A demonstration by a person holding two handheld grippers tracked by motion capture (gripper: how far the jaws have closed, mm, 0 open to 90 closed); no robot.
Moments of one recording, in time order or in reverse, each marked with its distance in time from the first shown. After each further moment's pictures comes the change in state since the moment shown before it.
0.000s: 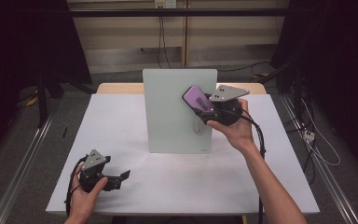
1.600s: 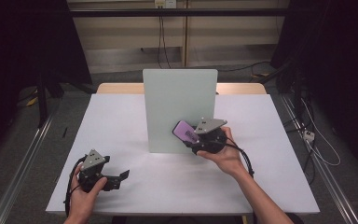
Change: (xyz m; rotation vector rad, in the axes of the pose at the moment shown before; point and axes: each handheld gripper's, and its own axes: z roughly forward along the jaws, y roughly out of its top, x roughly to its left) left arm 0.001 0.000 -0.001 -0.003 0.003 -0.004; right arm 0.054 -0.061 0.032 0.124 0.143 -0.028
